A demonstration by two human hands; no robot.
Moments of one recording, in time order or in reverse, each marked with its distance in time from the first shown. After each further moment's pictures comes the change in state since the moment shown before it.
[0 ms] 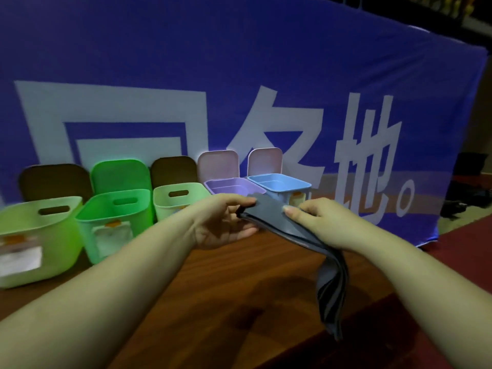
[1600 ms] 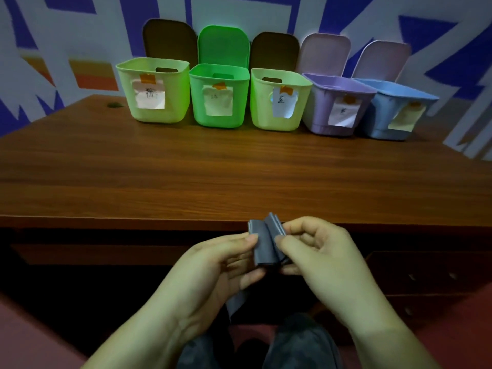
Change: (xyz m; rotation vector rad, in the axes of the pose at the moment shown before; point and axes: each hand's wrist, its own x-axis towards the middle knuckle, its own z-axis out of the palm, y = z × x) left_hand -0.197 -0.237 -0.052 -0.434 0.381 0.104; right_hand -0.183 -0.121 0.167 0.874 -0.281 0.210
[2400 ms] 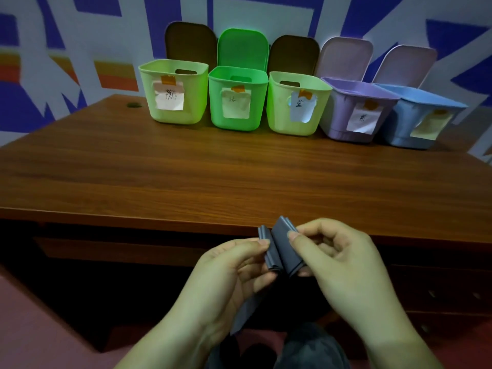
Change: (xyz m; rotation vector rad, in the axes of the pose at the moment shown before) left_hand -0.004 -0.002 0.009 -0.109 0.170 0.076; right_hand 0.006 -0.002 0.004 -0.089 0.092 -0.163
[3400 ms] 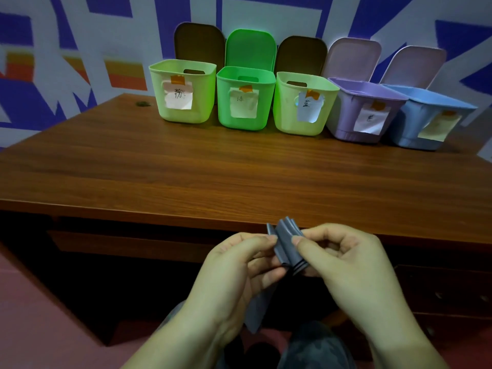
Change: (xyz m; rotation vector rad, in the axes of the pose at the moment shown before) left_hand -0.008 0.002 0.004 -0.022 -0.003 0.062; right_hand -0.005 -0.005 0.004 0.104 -0.030 0.072
